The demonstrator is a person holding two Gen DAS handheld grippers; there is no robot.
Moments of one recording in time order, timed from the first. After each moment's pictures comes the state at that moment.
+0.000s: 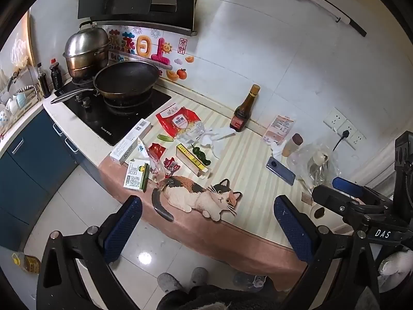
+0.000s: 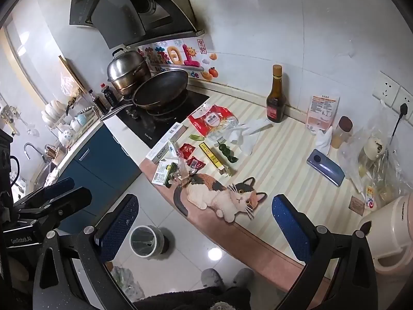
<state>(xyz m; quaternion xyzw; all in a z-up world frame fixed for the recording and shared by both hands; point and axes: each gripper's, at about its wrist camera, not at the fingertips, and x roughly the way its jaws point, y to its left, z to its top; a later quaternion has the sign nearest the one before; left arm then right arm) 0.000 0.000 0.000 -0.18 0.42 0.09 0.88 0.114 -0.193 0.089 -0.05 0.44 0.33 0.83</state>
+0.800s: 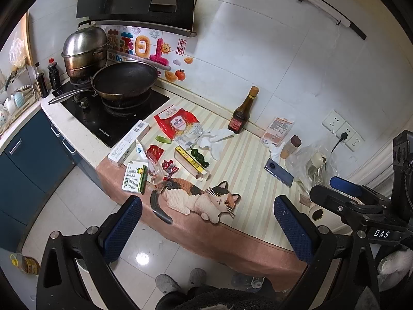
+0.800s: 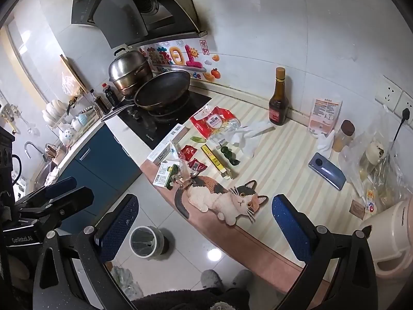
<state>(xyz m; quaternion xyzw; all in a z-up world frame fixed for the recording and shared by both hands) 0.000 0.000 0.000 -0.19 0.42 0.09 0.88 0.114 -0.188 0.091 -0.05 0.44 0.33 0.83</state>
